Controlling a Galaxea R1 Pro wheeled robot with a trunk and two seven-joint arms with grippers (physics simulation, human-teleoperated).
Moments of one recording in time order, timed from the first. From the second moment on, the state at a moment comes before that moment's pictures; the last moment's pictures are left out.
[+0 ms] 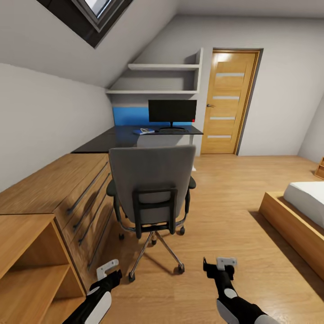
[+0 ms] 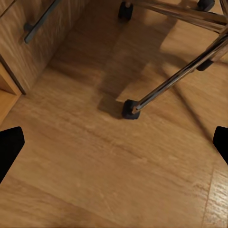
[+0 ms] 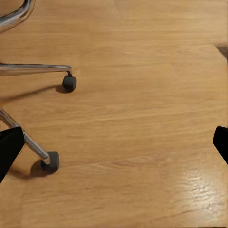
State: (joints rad) left arm -0.39 0.01 -0.29 -0.68 0.68 0.05 0.42; right arm -0.55 -0.08 0.81 -0.36 -0.72 -0.36 -0.36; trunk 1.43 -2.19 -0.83
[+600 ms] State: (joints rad) left arm -0.39 0.01 -0.29 -0.68 0.68 0.02 0.42; right arm -0.57 -0.07 0.70 -0.43 -0.71 -0.25 -0.36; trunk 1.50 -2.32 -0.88
